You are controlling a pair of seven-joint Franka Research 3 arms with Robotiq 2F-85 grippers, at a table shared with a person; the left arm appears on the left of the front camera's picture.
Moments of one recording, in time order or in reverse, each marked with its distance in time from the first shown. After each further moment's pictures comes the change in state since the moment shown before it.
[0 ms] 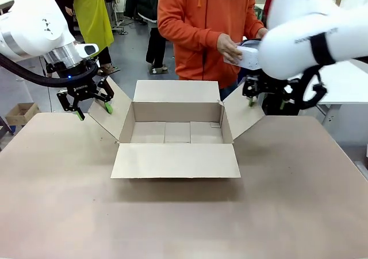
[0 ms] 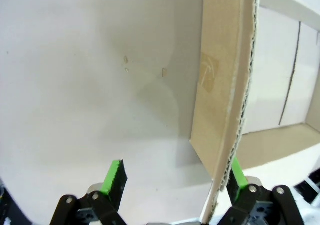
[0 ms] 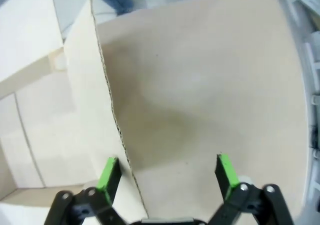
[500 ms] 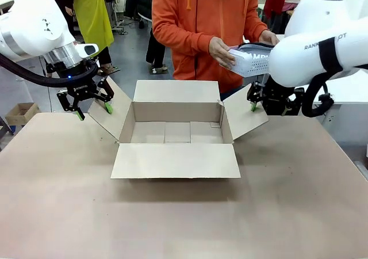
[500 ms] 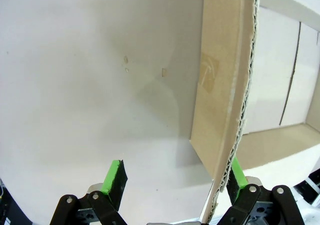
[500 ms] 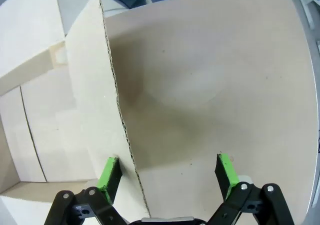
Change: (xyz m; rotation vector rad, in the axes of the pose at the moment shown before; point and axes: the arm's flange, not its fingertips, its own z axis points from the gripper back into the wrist) left arm 0.000 0.000 0.000 0.000 0.000 0.000; right arm -0.003 -0.001 -0.003 0.036 0.011 0.021
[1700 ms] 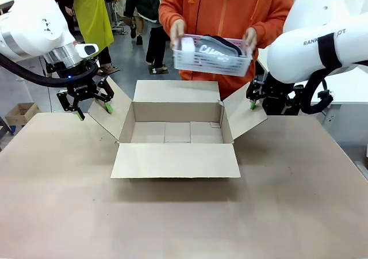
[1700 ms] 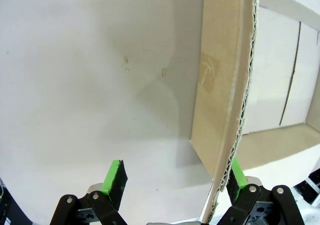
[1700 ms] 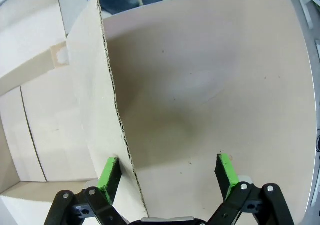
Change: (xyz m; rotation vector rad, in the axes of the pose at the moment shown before) left arm 0.000 0.000 0.000 0.000 0.000 0.000; right arm 0.002 -0.001 0.002 -0.006 0.004 -0.003
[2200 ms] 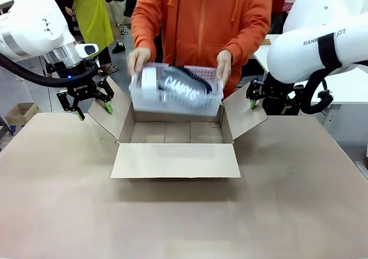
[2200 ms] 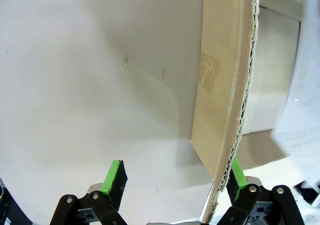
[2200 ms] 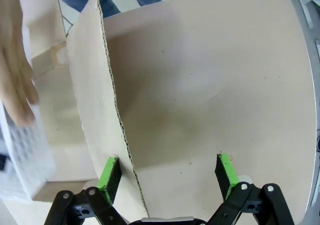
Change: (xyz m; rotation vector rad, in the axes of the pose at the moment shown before) left arm 0.000 0.000 0.000 0.000 0.000 0.000; right arm 0.000 0.000 0.000 0.000 0.000 0.000
